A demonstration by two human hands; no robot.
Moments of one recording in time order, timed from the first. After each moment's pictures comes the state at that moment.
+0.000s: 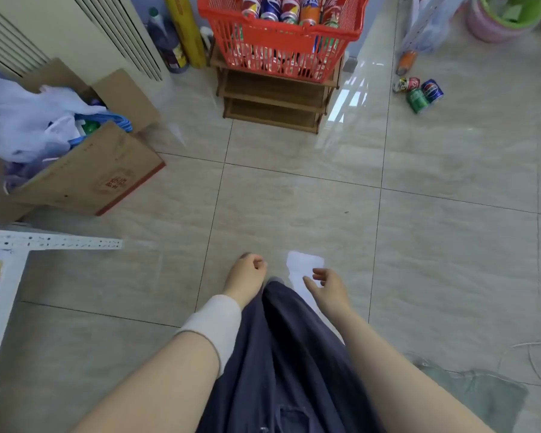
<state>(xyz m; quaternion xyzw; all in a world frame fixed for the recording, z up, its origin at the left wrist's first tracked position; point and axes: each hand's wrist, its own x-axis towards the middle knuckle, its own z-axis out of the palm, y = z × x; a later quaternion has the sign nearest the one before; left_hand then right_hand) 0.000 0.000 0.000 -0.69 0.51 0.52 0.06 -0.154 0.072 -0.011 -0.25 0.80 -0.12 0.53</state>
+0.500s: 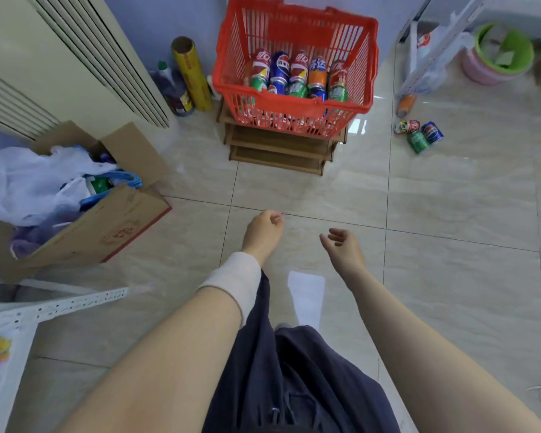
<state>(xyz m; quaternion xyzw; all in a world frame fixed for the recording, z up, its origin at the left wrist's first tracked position) -0.034 -0.240 0.042 -0.65 0.56 0.51 -0.04 -0.181 -0.166 0.020 -0.24 0.82 -0.24 0.46</state>
